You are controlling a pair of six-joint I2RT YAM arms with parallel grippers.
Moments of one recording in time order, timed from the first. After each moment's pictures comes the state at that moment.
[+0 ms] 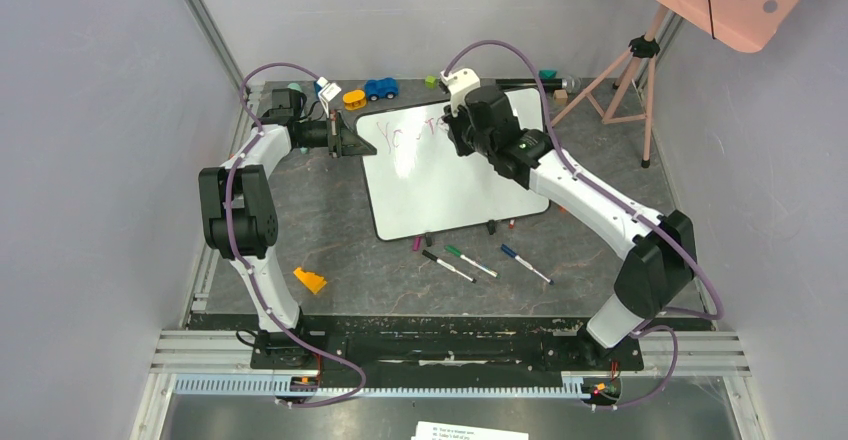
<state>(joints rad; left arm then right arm) 0.04 1.95 1.46 -0.51 1.37 0.28 0.65 1.63 1.47 -0.32 0.16 -0.01</state>
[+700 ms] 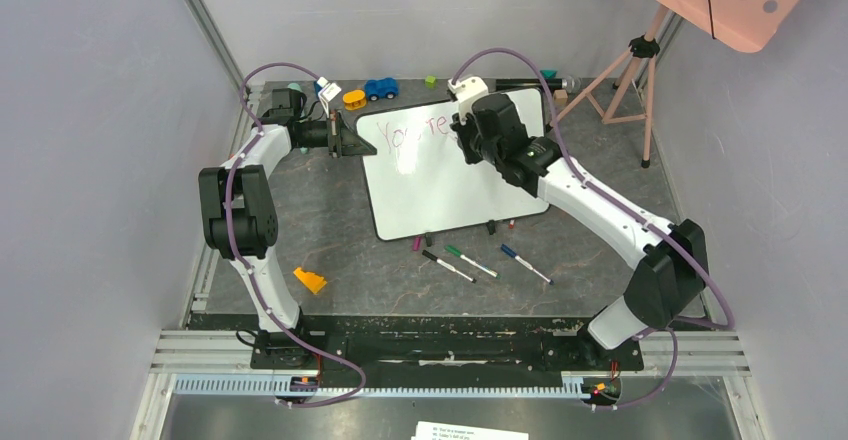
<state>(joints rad) 0.04 1.95 1.46 -0.51 1.37 0.28 0.65 1.57 1.39 -0.34 0.19 -0.01</state>
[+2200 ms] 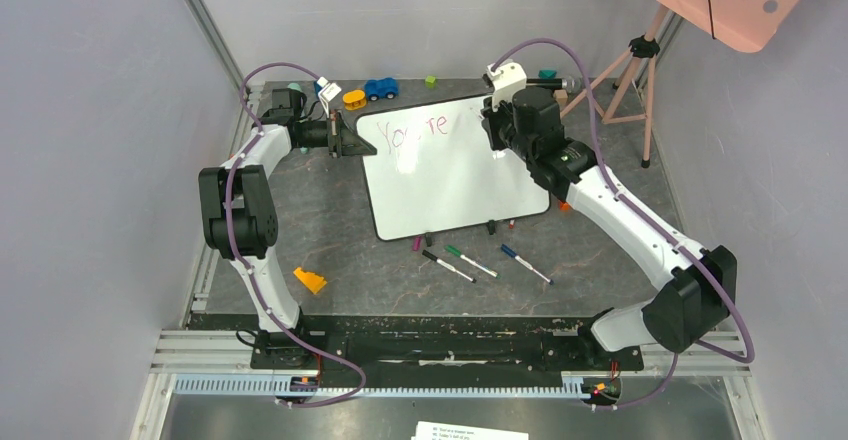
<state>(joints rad) 0.03 1.95 1.46 -0.51 1.37 0.28 0.54 1.42 1.30 -0.23 0.16 -0.05</state>
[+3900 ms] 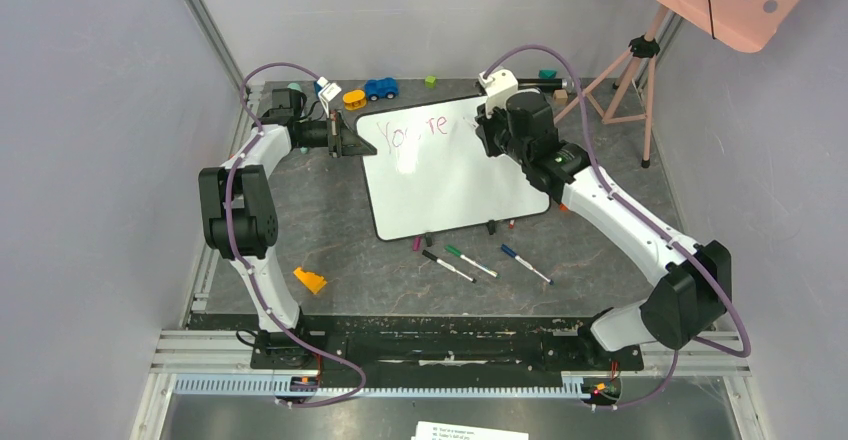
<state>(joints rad) 0.03 1.95 1.46 -0.51 1.37 0.28 0.55 1.43 1.28 -0.22 0.11 -0.05</state>
